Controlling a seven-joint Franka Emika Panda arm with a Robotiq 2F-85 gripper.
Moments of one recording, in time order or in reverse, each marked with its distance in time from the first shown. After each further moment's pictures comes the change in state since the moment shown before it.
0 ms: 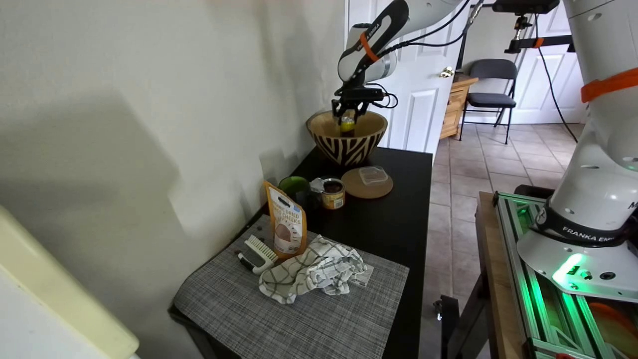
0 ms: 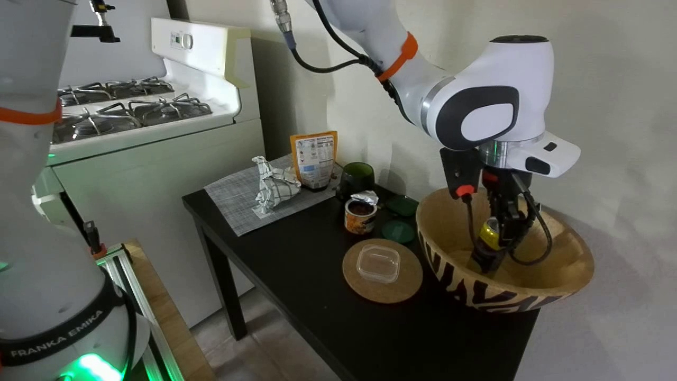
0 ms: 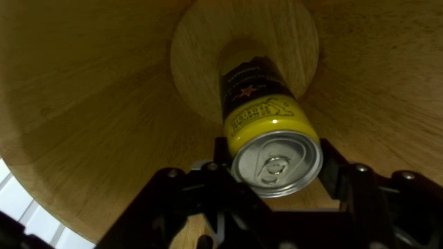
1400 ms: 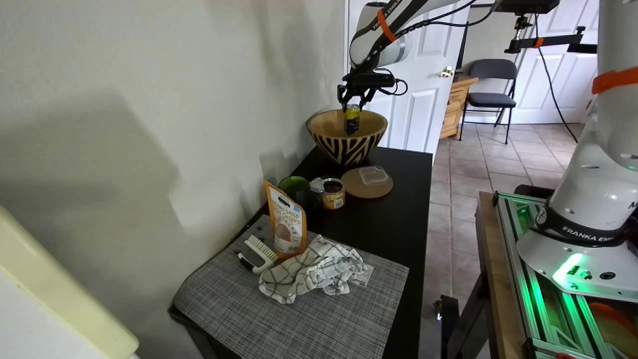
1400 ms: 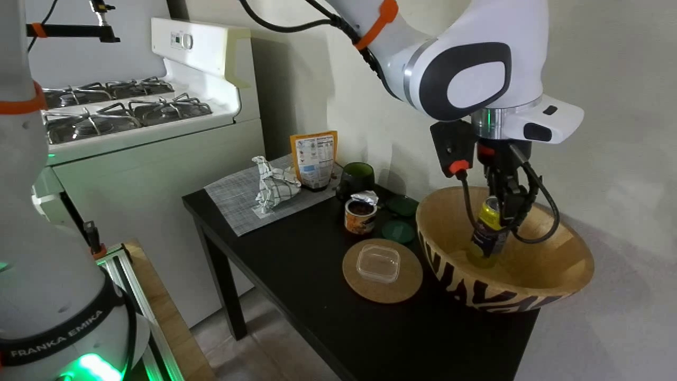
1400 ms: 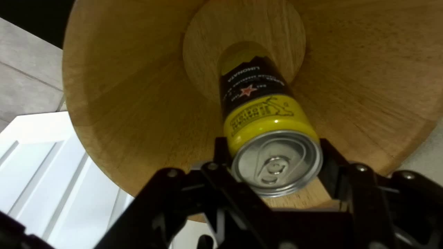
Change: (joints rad) arm 0.001 -0.175 0.001 -0.139 -0.054 0.034 -0.019
